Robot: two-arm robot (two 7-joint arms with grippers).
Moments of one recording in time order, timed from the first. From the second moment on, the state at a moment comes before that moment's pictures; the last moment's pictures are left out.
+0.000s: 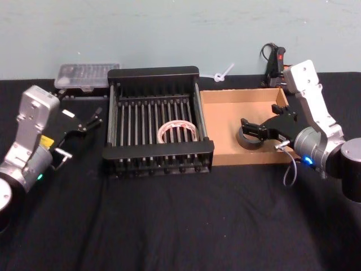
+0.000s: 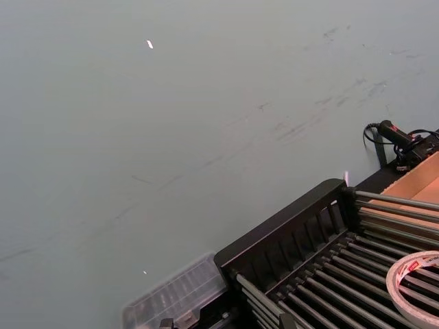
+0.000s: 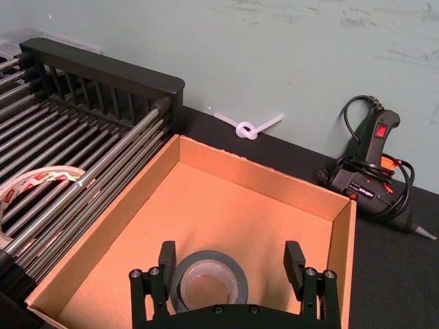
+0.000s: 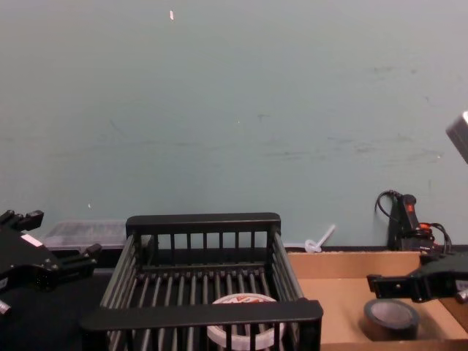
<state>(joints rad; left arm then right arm) -0.20 0.60 0.45 -1.41 -0.25 -0.12 0.03 0.29 0.33 -0.31 -1.41 0.17 0.39 0.22</state>
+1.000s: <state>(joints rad) -0.20 0.60 0.45 -1.41 -0.25 -0.12 0.03 0.11 0.22 -0.23 -1.41 -0.08 -0.06 -0.12</state>
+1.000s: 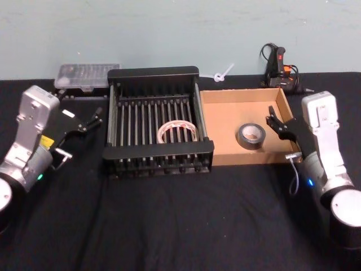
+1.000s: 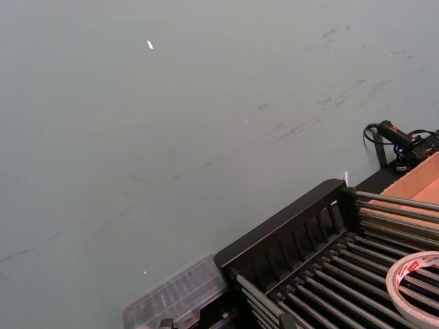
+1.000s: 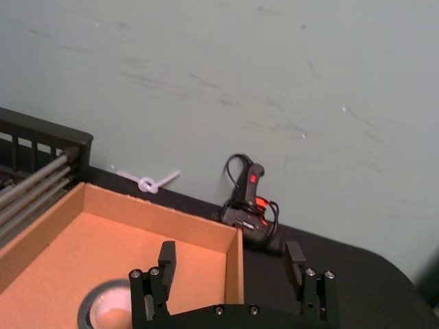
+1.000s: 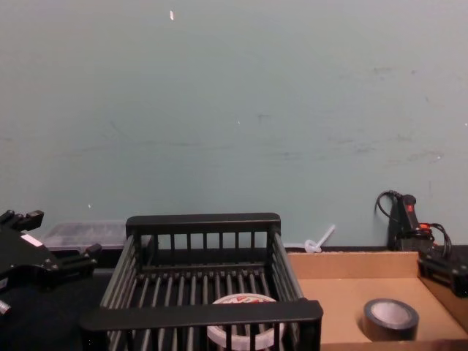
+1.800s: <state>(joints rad) -0.20 0.60 0.45 -1.41 -0.25 -0.12 0.03 0.09 0.21 -0.20 -1.43 -0.06 -0.04 -0.09</state>
